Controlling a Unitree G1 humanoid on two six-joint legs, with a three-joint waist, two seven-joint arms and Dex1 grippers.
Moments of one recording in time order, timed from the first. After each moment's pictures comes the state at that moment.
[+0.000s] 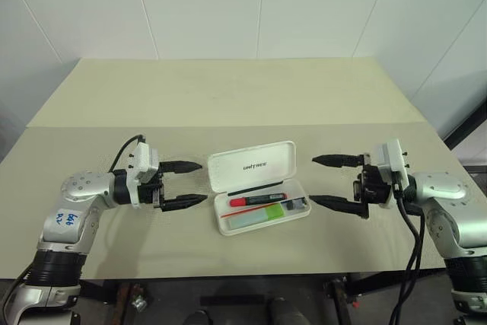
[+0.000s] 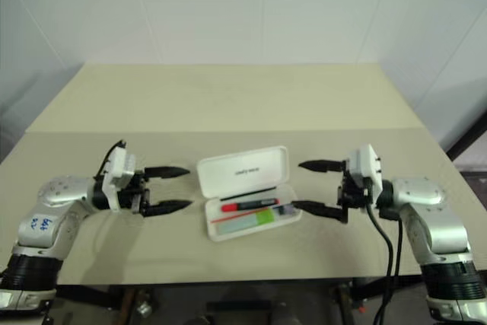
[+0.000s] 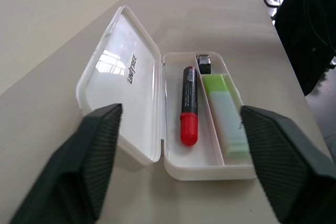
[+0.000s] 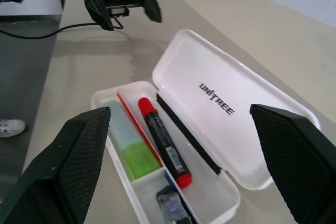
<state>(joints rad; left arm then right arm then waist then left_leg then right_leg) -0.42 0.69 0.10 0.01 -0.49 0.24 -1.20 -0.38 -0.73 -0.13 -0.04 0.57 0.19 1.27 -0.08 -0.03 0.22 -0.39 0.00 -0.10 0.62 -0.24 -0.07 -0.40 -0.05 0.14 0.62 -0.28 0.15</state>
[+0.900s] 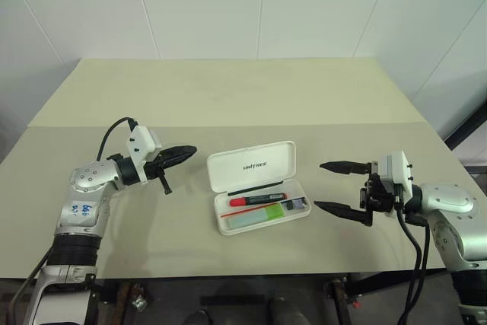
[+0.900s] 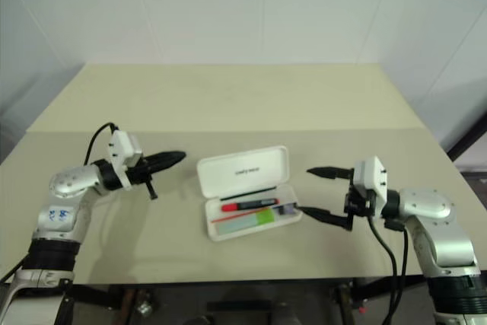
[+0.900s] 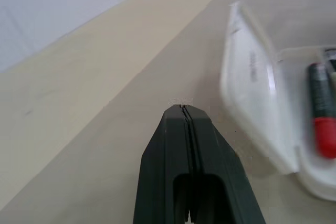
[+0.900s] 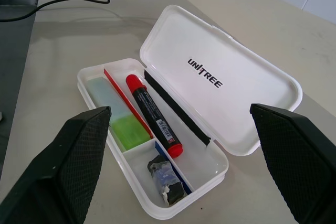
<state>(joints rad) -0.55 0.59 0.11 0.29 -0.29 -0.02 -0.92 -0.30 -0.74 -0.14 -0.05 0.53 0.11 1.25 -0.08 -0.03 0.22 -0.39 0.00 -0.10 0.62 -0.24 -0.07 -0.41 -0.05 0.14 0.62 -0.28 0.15</state>
